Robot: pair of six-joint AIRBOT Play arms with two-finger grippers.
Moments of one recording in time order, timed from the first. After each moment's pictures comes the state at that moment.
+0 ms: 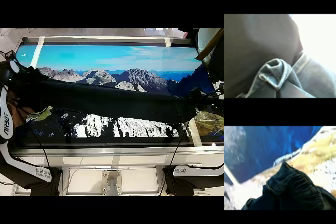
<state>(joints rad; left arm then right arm) 0.25 -1.72 1.65 1.57 -0.91 -1.85 -0.59 -1.49 1.07 -0.94 0.72 1.54</state>
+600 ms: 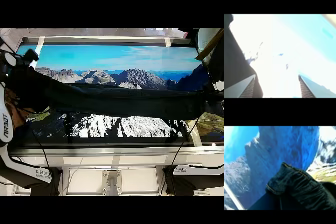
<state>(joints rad) 0.21 -1.65 1.73 1.47 -0.68 -1.89 -0.68 -1.48 1.20 -0.97 0.74 1.56</state>
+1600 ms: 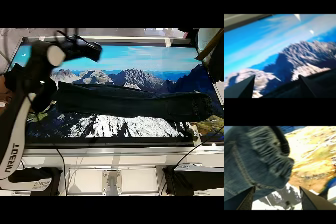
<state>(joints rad) -0.48 -1.45 1.74 1.46 -0.76 -1.39 -1.06 -1.52 1.44 -1.07 1.39 1.22</state>
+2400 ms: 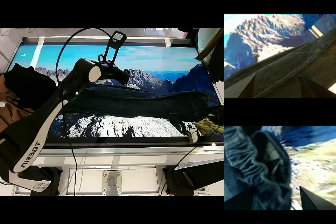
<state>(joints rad) -0.67 -1.59 1.74 1.46 -0.79 -1.51 -1.08 -1.90 1.44 -0.73 1.39 0.94</state>
